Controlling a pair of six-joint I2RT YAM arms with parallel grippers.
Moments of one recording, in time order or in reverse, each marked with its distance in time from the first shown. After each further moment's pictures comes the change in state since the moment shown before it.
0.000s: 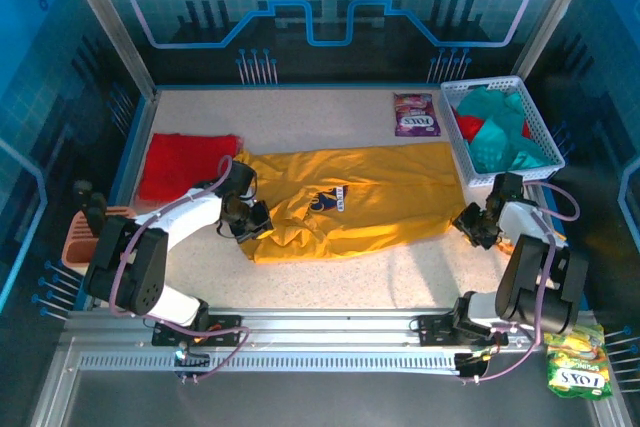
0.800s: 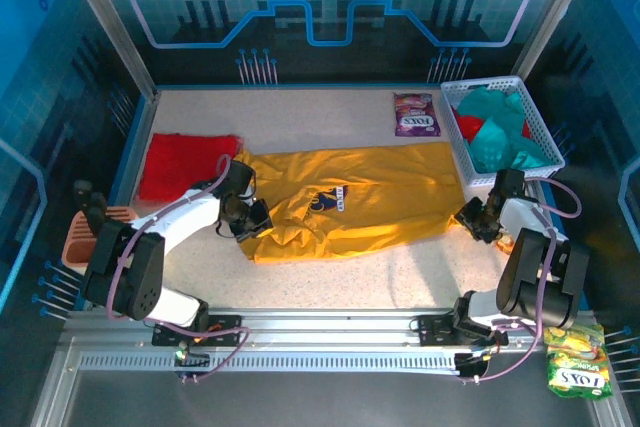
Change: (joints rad) left arm 0.000 -0.028 0.000 -0.001 0.000 0.000; right arm -0.005 0.019 0.026 0.060 0.008 0.008
